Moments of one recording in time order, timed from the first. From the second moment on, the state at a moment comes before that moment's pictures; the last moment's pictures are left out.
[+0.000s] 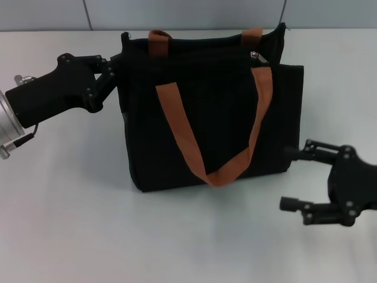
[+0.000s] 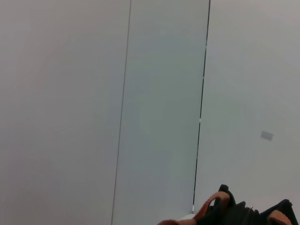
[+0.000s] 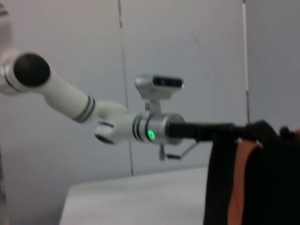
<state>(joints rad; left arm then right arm) -0.51 -2.04 0.66 0.47 1.65 1.57 -1.06 0.40 2.01 -0.71 -0.47 -1.89 -1.85 0.91</state>
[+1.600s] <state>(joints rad) -0.46 -1.99 0.67 0.48 1.75 1.95 -1.07 0.41 2.04 -0.71 -0.46 -1.95 -1.79 0.90</state>
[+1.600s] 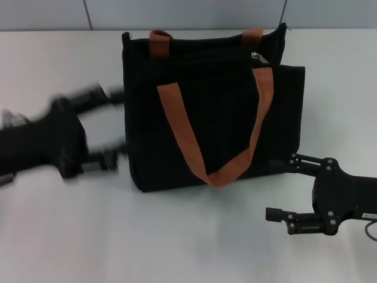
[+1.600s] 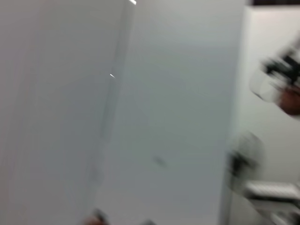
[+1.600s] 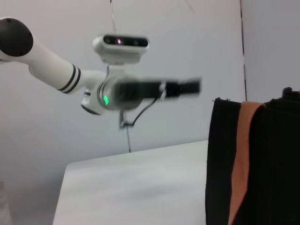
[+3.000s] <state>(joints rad) -0.37 -2.03 0.79 0.47 1.94 1.85 -0.92 0.41 2.04 -0.72 -0.45 -2.00 -1.82 0.91</state>
